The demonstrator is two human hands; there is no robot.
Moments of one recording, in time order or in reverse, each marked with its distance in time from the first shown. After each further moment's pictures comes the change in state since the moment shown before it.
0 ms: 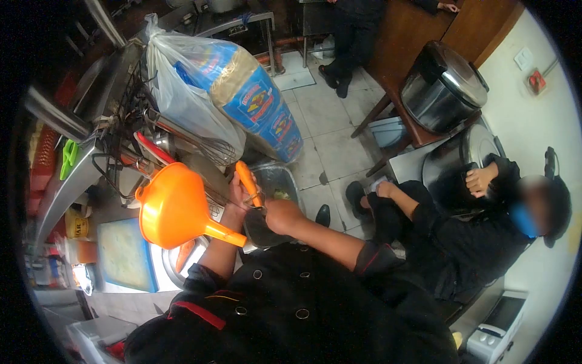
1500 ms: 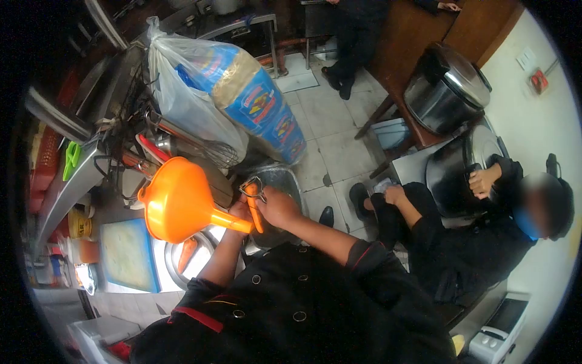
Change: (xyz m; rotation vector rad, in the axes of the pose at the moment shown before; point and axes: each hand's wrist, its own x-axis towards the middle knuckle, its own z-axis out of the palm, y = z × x) left_hand -0.075 -0.012 0.052 -0.042 0.015 -0.099; right_hand 0.029 0.006 0.023 0.268 0.308 -0.018
